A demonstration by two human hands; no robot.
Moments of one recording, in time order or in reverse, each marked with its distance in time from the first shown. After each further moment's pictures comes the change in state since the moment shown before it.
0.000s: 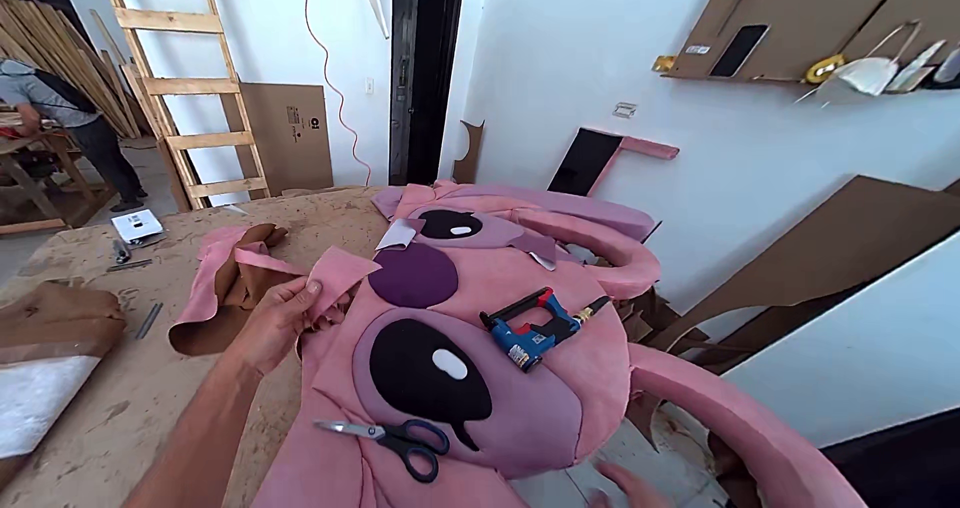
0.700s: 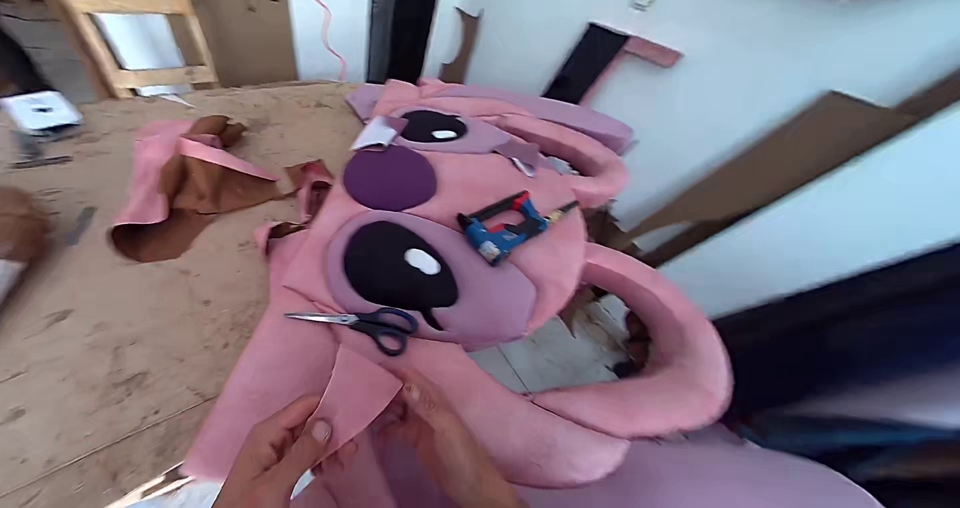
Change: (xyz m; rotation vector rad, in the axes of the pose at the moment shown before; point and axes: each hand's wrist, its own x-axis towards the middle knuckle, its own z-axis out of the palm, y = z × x) left_hand -0.245 -0.075 0.097 -0.057 -0.094 -0.146; right_hand -0.035 -0.171 0.053 1.378 -0.771 0.413
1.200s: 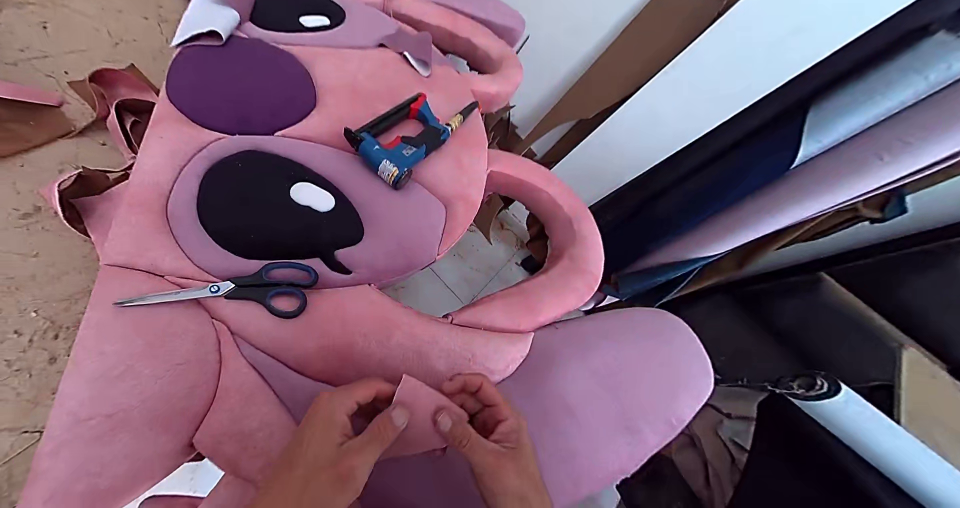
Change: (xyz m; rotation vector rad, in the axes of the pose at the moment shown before) left_hand 0.043 -0.037 0.117 0.122 -0.368 -0.146; right_hand -0.141 -0.016 -0.034 -0.163 0.649 -0.175
